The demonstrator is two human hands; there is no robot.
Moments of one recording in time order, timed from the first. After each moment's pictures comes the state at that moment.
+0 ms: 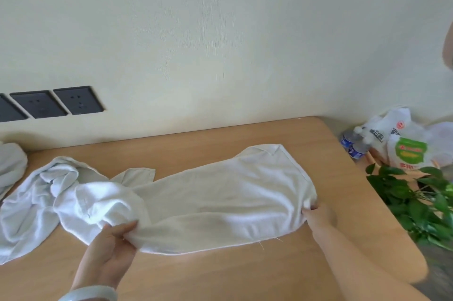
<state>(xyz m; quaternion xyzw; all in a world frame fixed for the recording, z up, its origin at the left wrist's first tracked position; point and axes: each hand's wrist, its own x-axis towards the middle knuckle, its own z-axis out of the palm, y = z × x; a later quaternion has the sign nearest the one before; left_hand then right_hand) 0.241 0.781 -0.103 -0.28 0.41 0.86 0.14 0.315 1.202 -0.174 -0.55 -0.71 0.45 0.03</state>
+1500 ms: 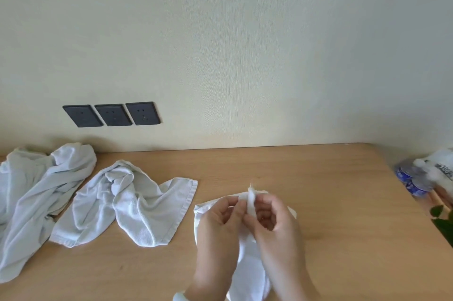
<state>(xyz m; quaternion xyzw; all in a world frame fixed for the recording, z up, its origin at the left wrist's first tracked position) 0.288 0.894 -0.005 -0.07 0.69 0.71 0.07 0.308 0.987 -0.004 -0.15 -0.71 0.68 0.10</state>
